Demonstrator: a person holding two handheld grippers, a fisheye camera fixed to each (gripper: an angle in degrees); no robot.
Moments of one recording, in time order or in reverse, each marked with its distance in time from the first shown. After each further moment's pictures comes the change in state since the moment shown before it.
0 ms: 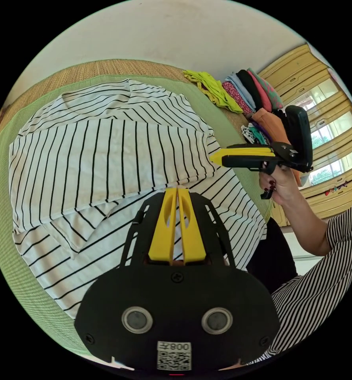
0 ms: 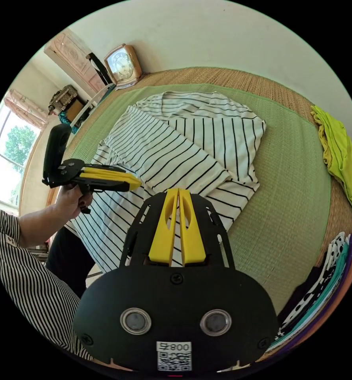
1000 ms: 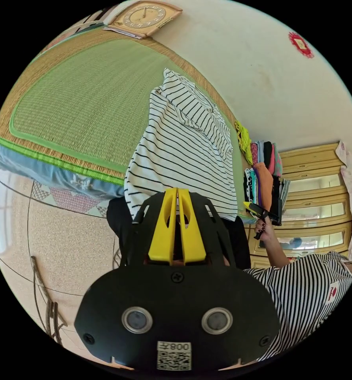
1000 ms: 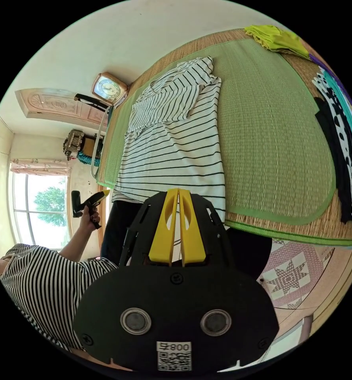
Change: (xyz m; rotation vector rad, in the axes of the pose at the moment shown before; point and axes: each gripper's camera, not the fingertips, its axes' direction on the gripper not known) left arm -0.008 0.354 -0.272 0.218 0.113 -0.622; right arm 0.058 0.268 -0.053 -0.007 -0.334 0.393
